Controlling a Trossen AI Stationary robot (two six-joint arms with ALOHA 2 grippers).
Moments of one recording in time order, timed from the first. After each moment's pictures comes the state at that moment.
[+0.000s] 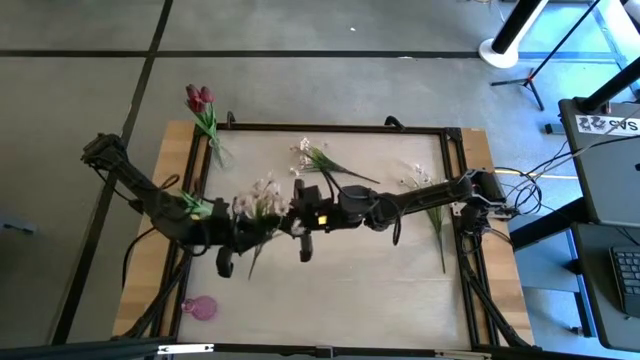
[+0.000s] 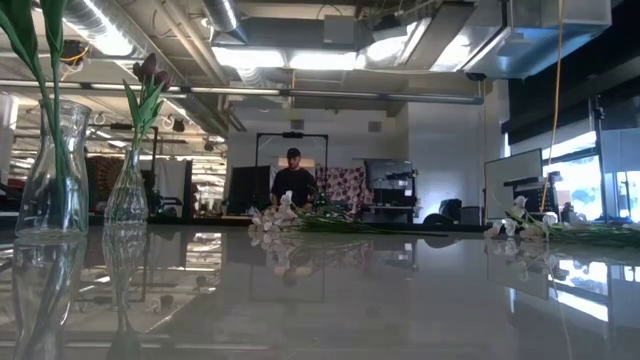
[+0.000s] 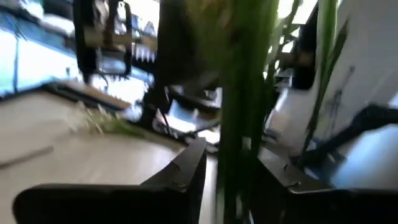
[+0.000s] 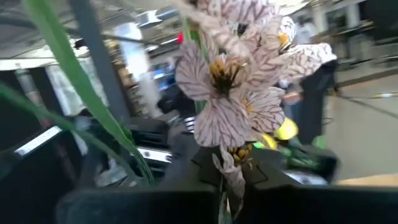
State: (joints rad) left arm -0.65 0.98 0.73 0.25 -0.69 -0.42; right arm 0.20 1.89 1.61 0.48 0.03 0.29
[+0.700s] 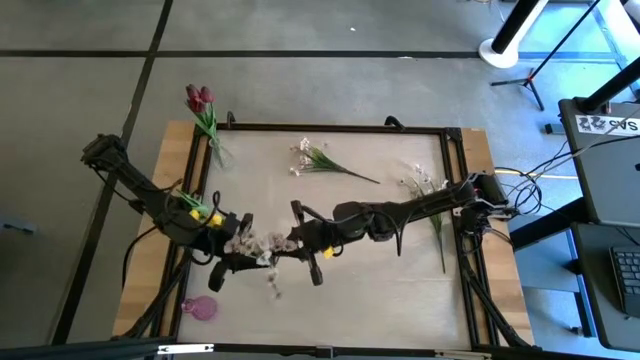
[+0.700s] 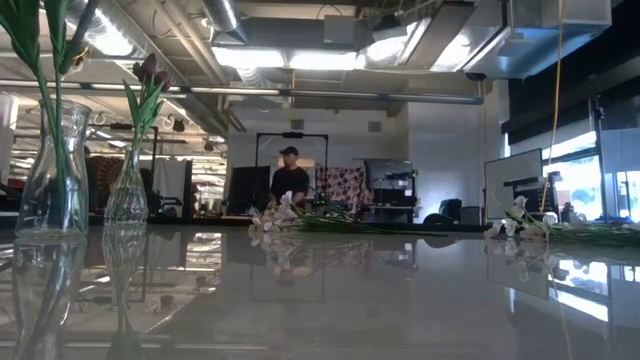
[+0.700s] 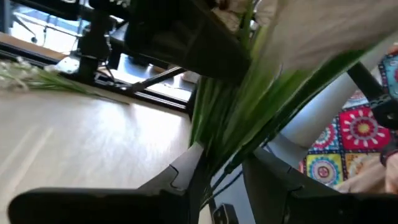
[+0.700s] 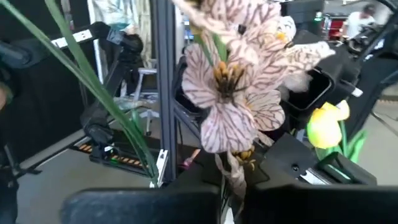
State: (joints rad) left arm -0.64 1.01 0.73 0.15 -0.38 -0.51; right arm 0.26 1.89 1.61 0.31 -0.09 -0.03
